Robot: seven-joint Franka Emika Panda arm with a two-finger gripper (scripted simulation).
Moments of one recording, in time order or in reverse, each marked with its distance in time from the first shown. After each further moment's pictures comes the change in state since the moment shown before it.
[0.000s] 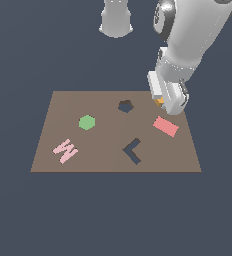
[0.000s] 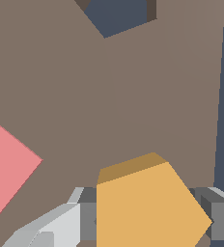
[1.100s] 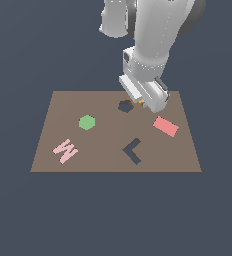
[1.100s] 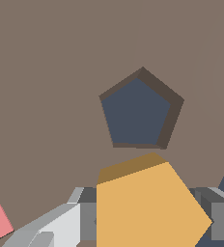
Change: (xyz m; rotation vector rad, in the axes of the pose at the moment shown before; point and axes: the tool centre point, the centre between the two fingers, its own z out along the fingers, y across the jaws) arm 0.082 0.005 -0.004 0.001 0.000 -0.399
